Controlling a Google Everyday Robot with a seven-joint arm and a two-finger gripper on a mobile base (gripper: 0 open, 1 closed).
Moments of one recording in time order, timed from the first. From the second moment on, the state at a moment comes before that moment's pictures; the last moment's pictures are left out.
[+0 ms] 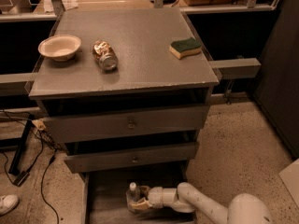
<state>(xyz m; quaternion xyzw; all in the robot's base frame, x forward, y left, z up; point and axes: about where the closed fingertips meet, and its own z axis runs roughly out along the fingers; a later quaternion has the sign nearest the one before) 0.510 0.061 0.202 -0.45 0.64 0.46 0.42</state>
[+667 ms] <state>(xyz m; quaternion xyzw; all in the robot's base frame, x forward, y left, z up) 0.510 0.061 0.202 -0.45 0.64 0.46 0.42</state>
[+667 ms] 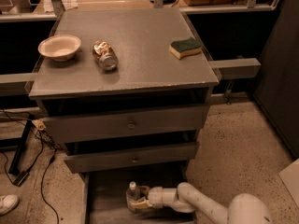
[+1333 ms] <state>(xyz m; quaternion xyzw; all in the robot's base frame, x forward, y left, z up) 0.510 0.061 0.216 -0.44 0.64 0.46 0.43</state>
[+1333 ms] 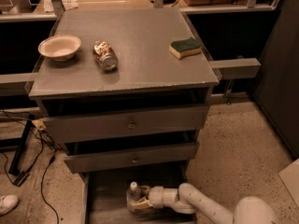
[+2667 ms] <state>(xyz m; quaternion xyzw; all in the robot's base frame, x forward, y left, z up) 0.534 0.053 0.307 -0.44 0.63 0.42 0.48</state>
